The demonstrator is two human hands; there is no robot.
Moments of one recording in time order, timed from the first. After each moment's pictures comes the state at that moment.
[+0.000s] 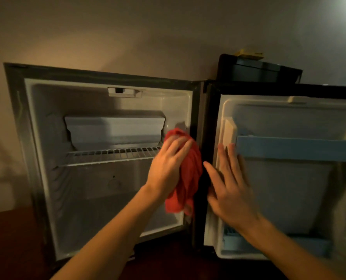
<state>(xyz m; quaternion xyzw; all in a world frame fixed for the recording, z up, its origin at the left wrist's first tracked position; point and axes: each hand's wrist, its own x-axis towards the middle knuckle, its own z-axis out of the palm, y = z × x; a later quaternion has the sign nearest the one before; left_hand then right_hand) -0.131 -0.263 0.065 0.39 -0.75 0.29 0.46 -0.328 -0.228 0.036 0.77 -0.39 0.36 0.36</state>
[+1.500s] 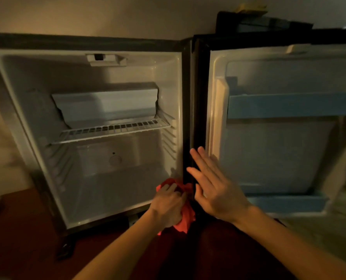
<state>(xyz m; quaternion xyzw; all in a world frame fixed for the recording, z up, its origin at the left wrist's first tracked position) -0.139 -0.245 -0.103 0.51 -0.83 0.22 0.01 -0.326 -0.215 -0.032 0.85 -0.26 0.37 0.26</state>
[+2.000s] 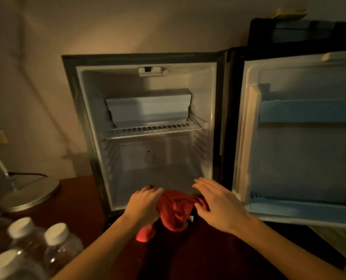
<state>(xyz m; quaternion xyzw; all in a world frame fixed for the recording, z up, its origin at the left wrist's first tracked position) -0.017 -0.154 -0.079 0.66 -0.73 0.15 0.09 -0.271 -0.193 -0.056 0.90 -0.31 0.30 0.08</state>
